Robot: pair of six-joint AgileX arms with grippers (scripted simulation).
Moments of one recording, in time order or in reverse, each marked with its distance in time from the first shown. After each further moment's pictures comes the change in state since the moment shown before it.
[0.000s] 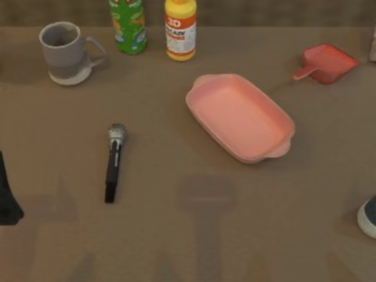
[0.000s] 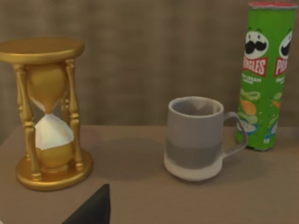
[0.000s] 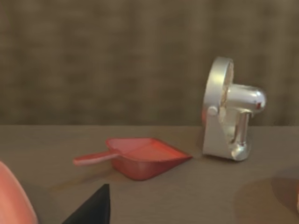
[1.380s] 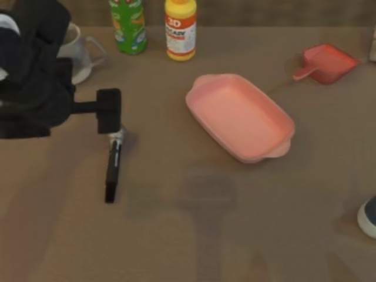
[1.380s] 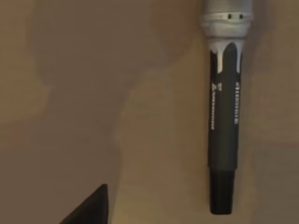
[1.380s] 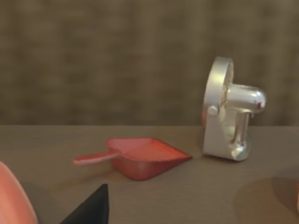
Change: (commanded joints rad) left arm -0.304 1.612 1.171 -0.777 0.023 -0.281; right arm 0.000 0.000 0.000 0.000 0.000 0.000
